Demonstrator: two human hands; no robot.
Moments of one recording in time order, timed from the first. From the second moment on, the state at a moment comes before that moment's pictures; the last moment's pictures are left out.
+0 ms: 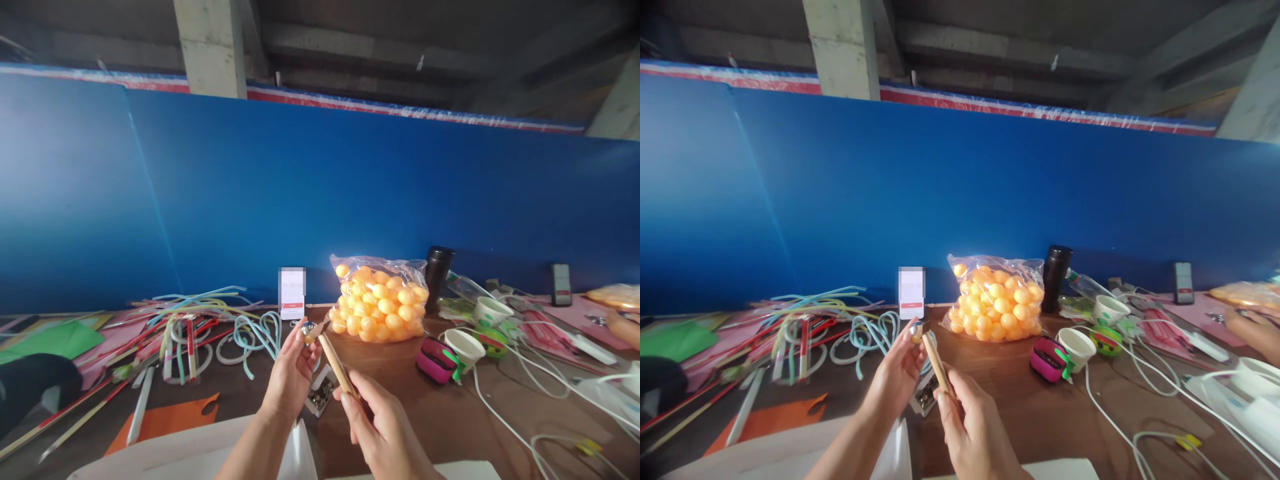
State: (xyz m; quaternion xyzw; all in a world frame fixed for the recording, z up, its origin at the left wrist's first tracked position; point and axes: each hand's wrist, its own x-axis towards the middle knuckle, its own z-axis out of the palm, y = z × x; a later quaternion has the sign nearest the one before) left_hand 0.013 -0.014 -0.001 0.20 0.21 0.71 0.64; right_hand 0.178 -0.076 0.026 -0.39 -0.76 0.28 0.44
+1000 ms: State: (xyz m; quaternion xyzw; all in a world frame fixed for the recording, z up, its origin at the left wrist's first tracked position) left_hand 0.012 -0.014 -0.002 0.15 0.18 0.71 0.67; right_hand 0.171 -0.084 0.033 -0.42 -0.71 0.32 0.47
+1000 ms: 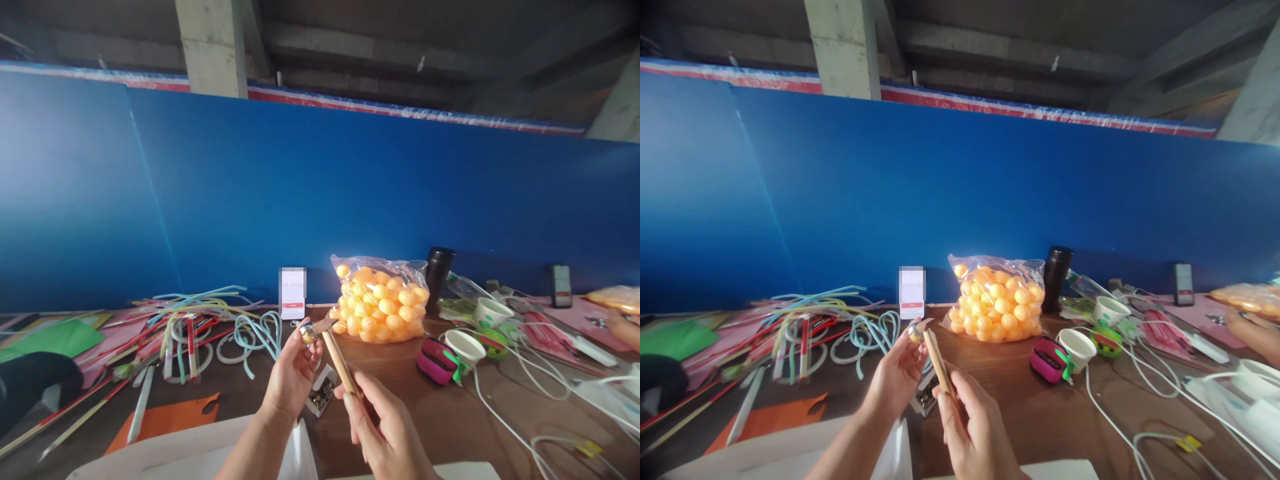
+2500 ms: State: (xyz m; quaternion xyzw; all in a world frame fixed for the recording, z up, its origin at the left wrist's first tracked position) left_hand 0.012 -0.013 0.002 0.13 0.16 0.68 0.71; right_hand 0.171 -0.086 0.031 -0.41 -0.71 0.35 0.46
